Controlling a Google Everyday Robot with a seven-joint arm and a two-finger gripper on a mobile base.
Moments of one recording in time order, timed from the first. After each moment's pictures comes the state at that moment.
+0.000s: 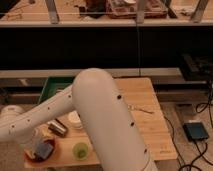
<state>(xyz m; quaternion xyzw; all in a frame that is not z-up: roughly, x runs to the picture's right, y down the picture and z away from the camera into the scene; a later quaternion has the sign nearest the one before) -0.333 0.277 0.728 -0.15 -0.30 -0.89 0.31</state>
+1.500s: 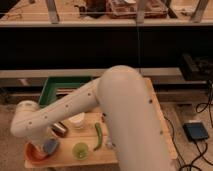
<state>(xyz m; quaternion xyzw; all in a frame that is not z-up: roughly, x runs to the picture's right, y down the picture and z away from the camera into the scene) -0.287 0.245 0.715 -0.08 -0.31 -0.88 0.36</state>
